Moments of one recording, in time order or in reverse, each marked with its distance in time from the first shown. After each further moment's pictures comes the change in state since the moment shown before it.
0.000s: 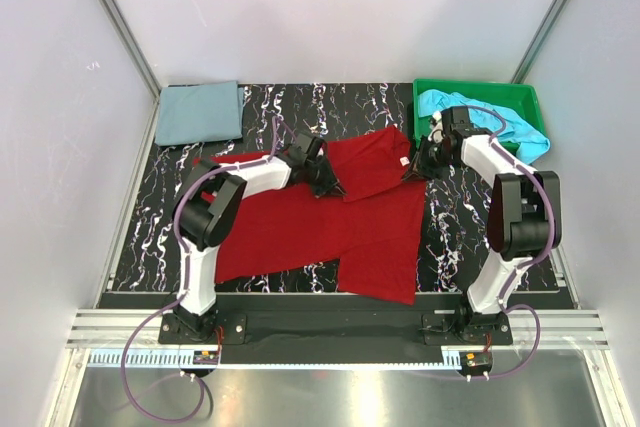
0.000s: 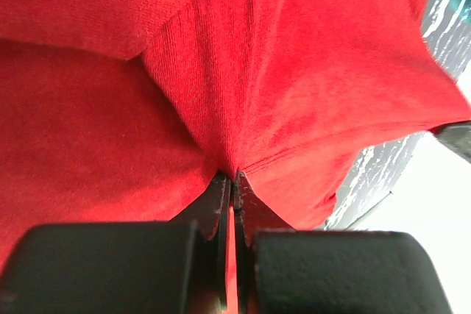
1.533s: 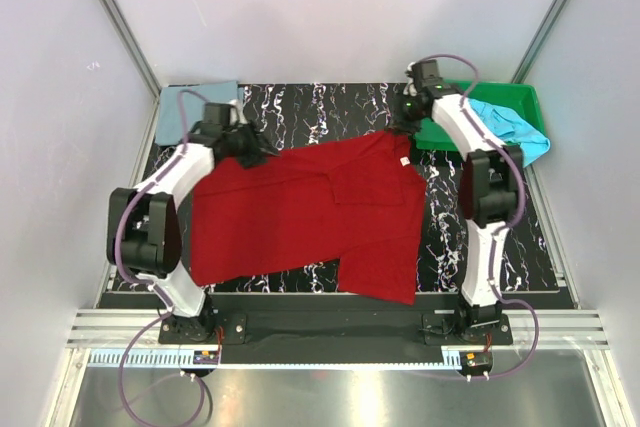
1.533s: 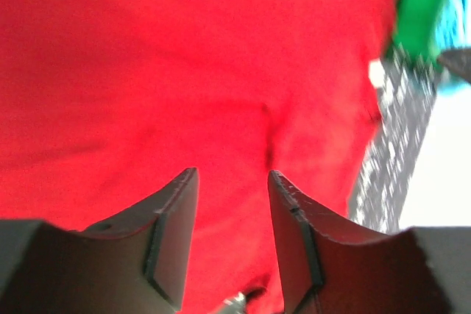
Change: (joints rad) left arm 0.401 -0.362 -0.089 -0.179 0.057 0.329; right arm 0.117 0.326 0.623 -0.139 0.226 -0.005
